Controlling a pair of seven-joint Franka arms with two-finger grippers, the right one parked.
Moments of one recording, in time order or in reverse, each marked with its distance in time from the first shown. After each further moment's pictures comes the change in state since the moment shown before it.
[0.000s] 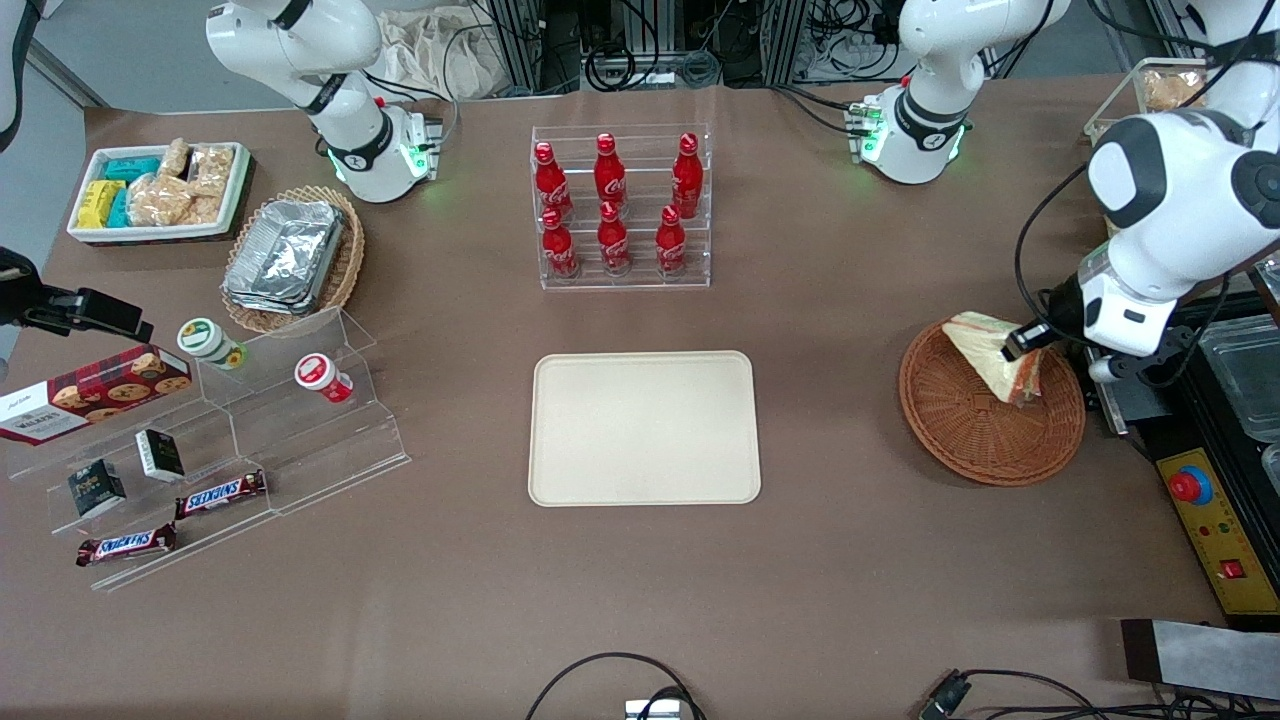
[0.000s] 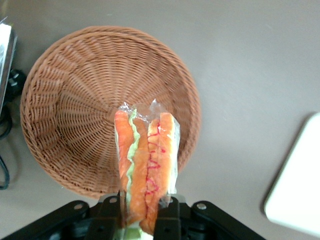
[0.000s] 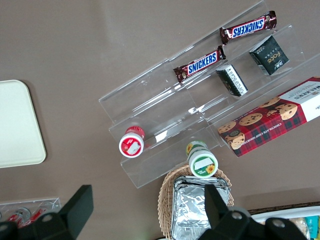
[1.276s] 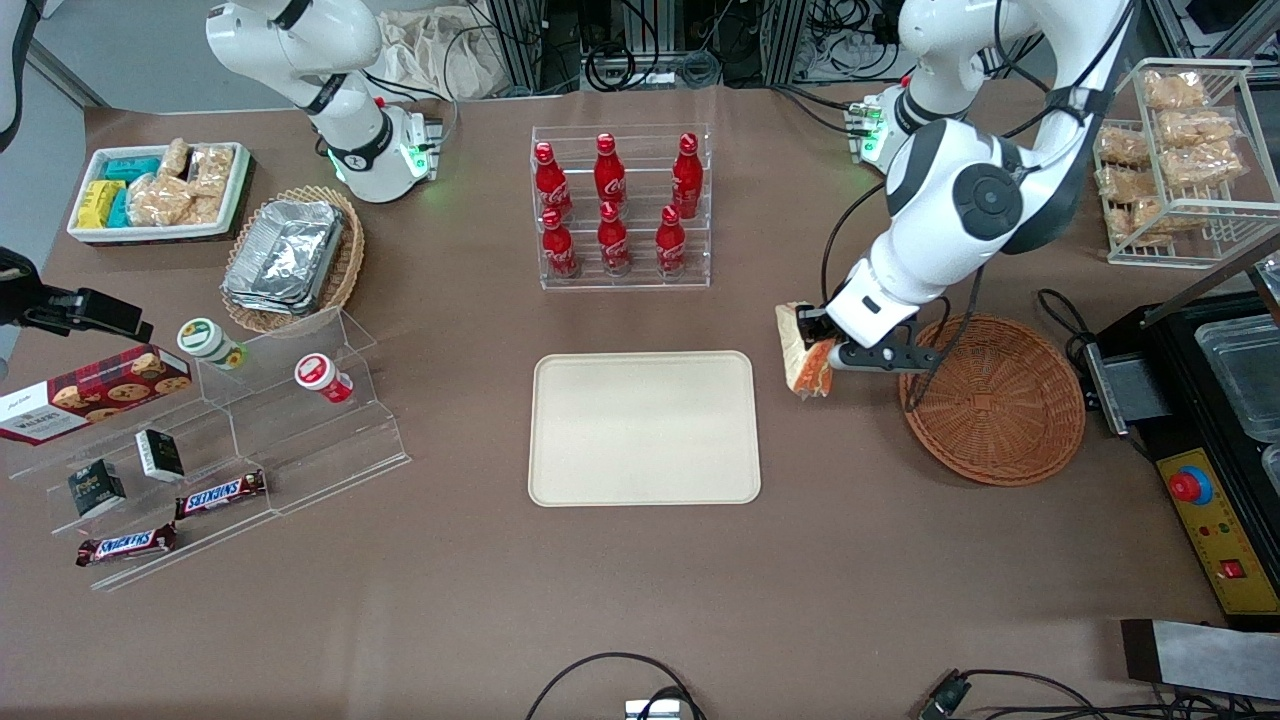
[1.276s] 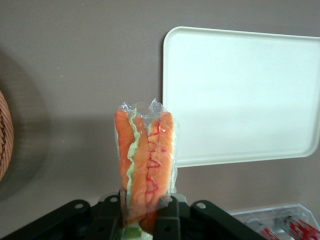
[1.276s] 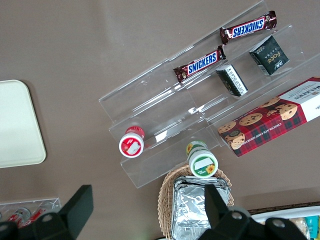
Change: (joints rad) arm -0.033 0.198 -0.435 0.098 0.014 0.129 -0.142
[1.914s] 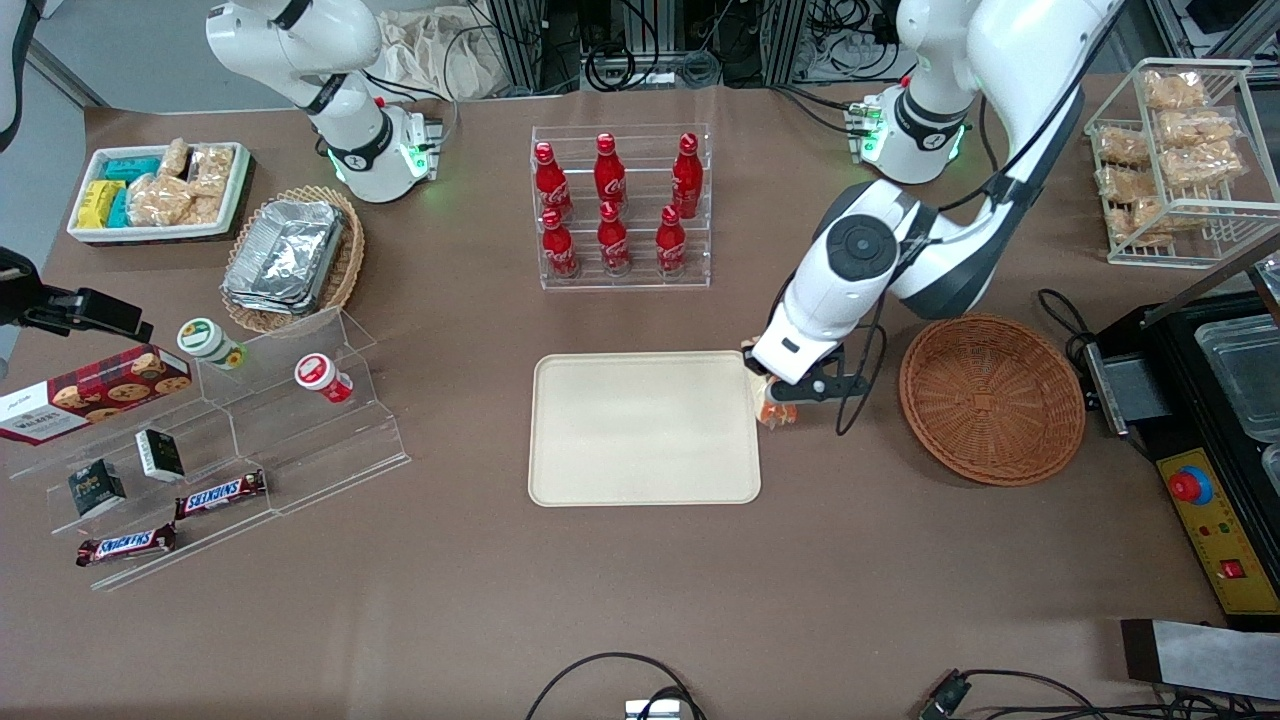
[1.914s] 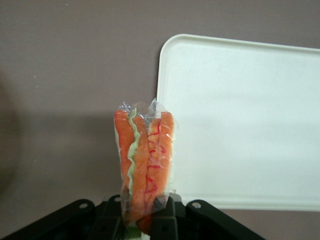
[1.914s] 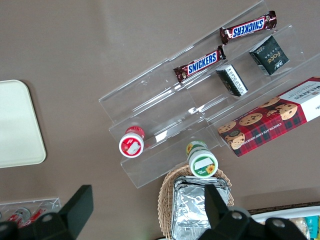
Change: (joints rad) arm -0.131 0.299 -0.001 0.150 0.430 0.057 -0.437
